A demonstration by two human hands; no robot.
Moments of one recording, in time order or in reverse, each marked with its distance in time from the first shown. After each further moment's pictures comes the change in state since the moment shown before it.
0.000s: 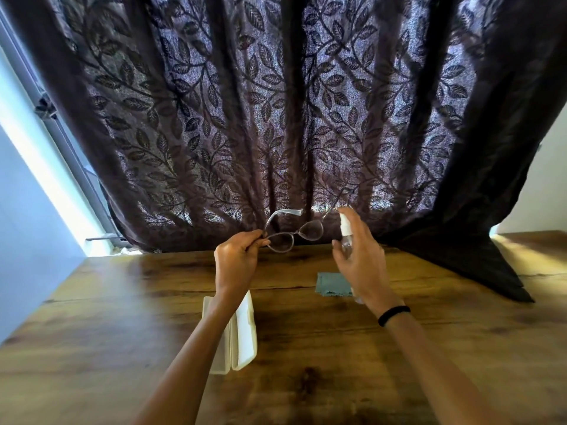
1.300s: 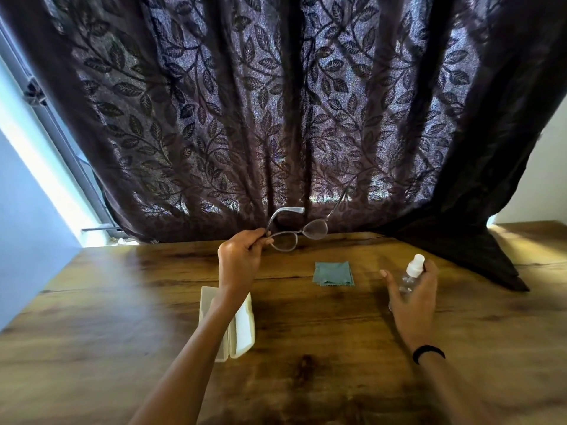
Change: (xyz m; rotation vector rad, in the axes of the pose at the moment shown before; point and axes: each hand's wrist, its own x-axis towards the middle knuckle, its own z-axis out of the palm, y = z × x) left_hand -0.017 -0.007 0.010 -0.024 -0.017 -0.001; right_hand -0.091 0.086 -0.018 0.102 0.286 0.449
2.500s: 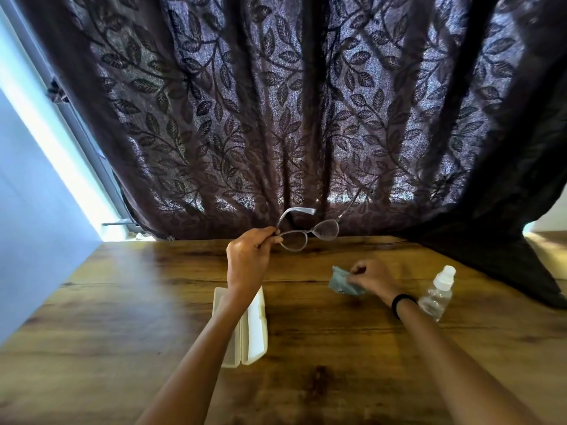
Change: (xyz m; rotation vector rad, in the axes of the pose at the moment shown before) left_hand 0.010 -0.008 -0.002 0.017 0.006 -0.012; right_hand 0.053 -0.017 0.090 -0.241 -0.781 0.203
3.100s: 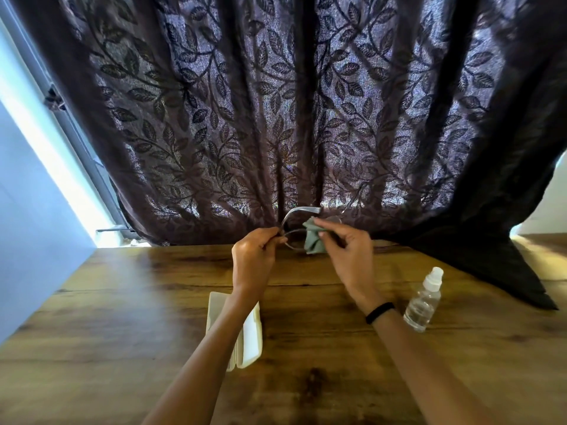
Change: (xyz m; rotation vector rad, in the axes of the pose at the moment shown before) left_hand 0.005 0.021 0.009 0.001 0.015 -0.008; right_hand -0.062 -0.107 -0.012 0.442 0.395 -0.563
